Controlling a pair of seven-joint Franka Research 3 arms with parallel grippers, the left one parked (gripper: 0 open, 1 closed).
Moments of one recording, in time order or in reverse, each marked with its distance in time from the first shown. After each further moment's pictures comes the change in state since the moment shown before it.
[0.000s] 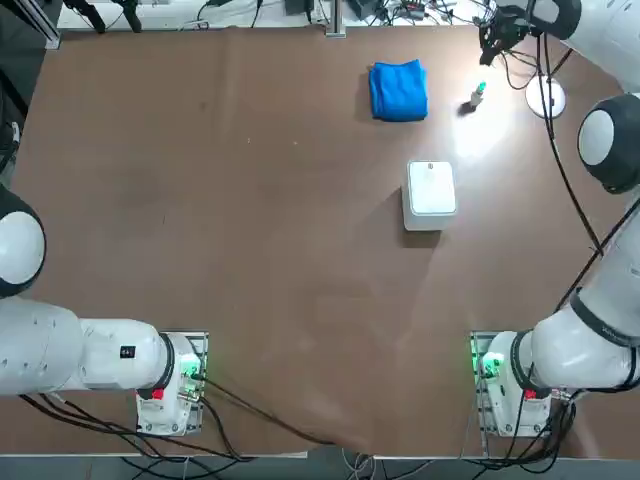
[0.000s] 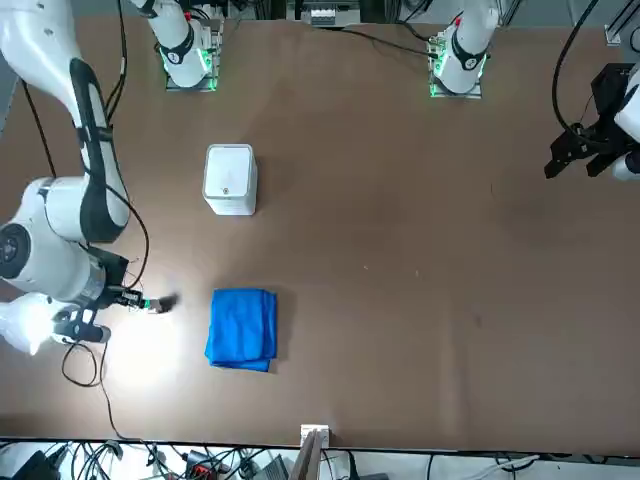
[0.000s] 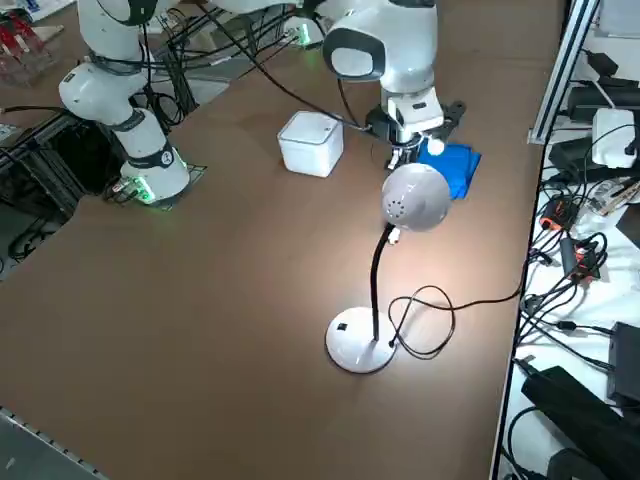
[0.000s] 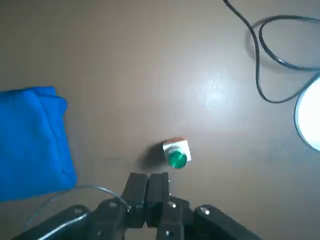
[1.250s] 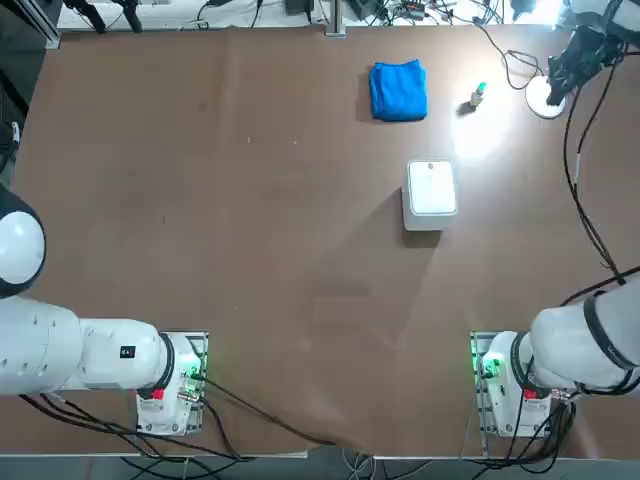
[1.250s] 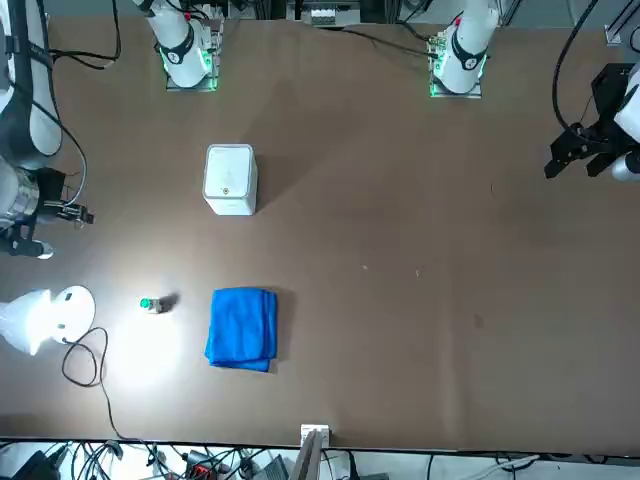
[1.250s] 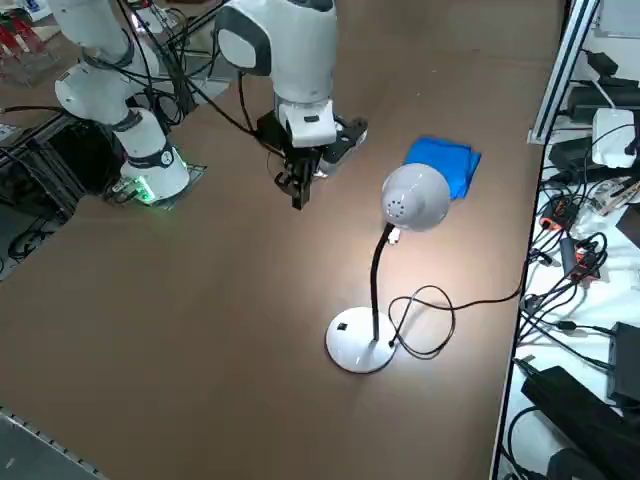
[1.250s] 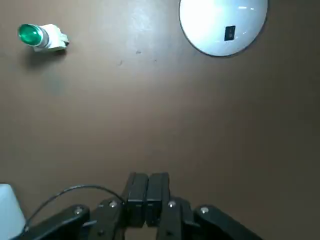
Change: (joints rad) arm -0.222 -0.329 -0.043 -0.430 -0.085 -0.033 -0.273
